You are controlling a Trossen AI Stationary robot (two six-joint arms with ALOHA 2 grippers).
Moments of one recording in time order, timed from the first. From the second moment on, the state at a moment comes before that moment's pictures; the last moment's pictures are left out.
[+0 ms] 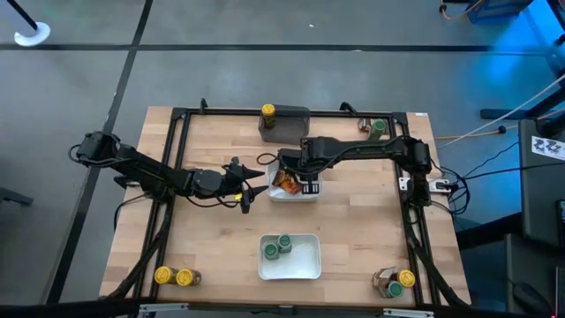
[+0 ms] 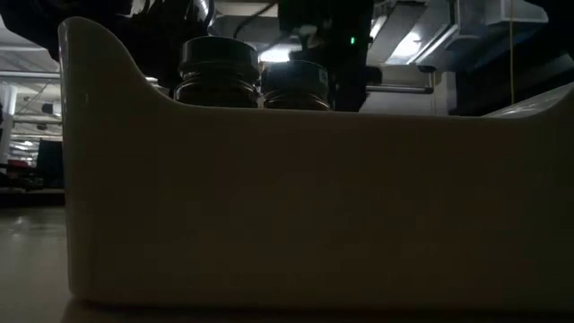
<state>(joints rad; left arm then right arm) -0.18 1.28 0.43 0.65 -0.48 -0.25 -0.05 1.97 1.75 -1.19 0.25 -0.12</state>
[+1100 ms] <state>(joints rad) -0.18 1.28 0.43 0.64 -0.48 -0.25 -0.28 1.51 1.84 -1.53 0.45 0.08</state>
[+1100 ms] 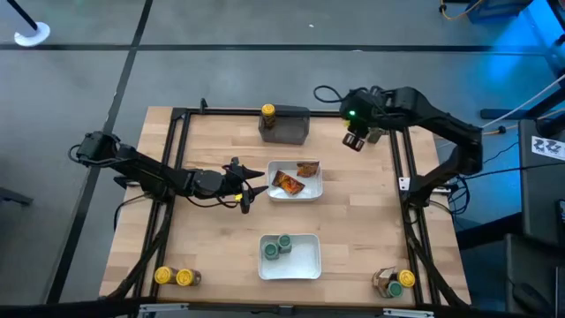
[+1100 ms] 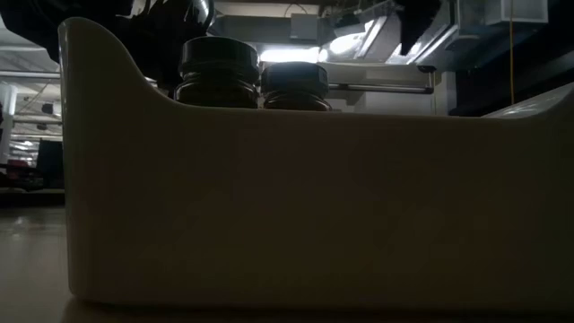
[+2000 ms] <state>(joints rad) -0.10 1.28 0.44 0.85 -0.48 -0.22 0.05 0.90 0.78 -0.52 0.37 0.05</state>
